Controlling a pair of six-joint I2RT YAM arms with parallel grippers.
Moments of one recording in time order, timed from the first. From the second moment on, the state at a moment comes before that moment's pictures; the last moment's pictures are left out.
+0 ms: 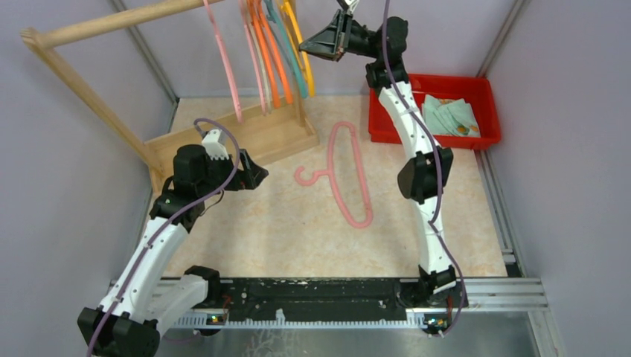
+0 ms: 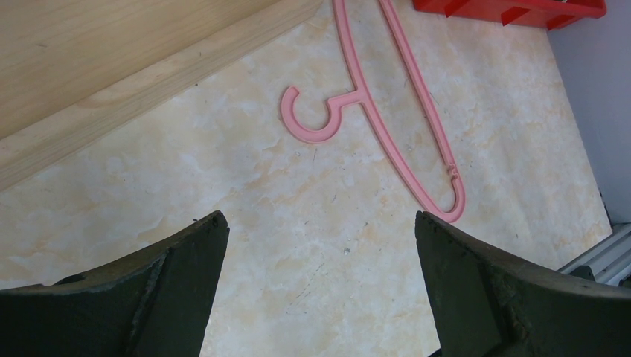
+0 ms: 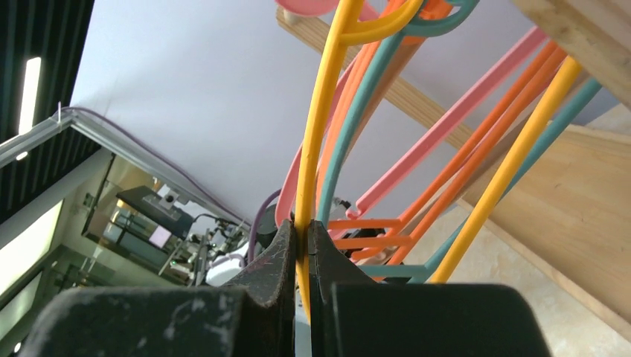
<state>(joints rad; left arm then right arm) -0.25 0.90 0.83 -0.38 0.27 -0.35 0.34 2.33 2.58 0.39 -1.14 1.50</state>
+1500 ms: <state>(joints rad) -0.25 0.97 0.83 -0.36 0.25 -0.34 0.21 1.91 2.00 0.12 -0.84 0.96</state>
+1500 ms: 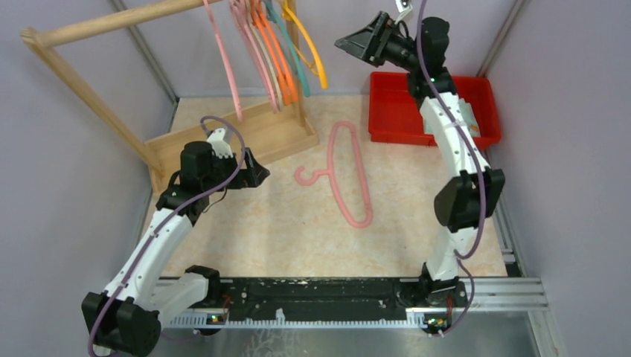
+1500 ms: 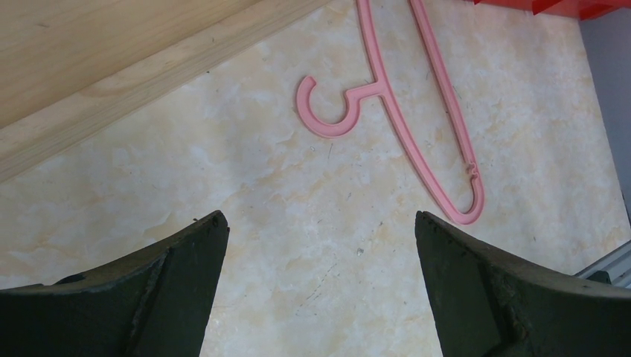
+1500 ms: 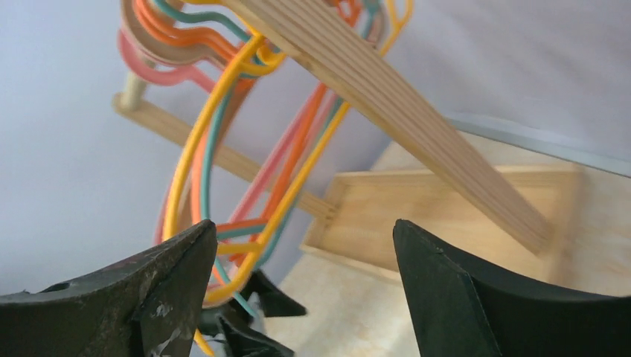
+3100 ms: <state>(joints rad) -0.25 0.81 0.64 -0.40 0.28 -0.39 0.51 2.00 1.42 -0.55 0.39 0.26</state>
